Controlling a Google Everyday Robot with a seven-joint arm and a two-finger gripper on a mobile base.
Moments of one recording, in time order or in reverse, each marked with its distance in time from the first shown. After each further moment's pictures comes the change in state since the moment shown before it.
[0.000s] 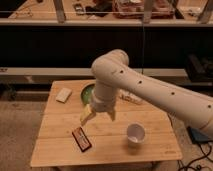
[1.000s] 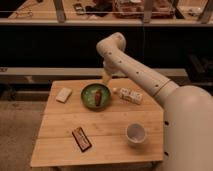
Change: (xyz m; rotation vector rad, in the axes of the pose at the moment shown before) arm 0.245 0.228 -0.036 -0.520 0.206 -0.328
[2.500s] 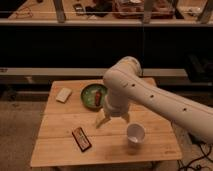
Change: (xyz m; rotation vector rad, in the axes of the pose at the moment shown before) arm -0.195 -0.233 -0.111 0.392 -0.204 0.379
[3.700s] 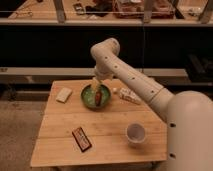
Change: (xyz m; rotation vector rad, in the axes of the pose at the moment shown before) arm 0.258 0.093 0.014 -0.189 0.200 -0.361
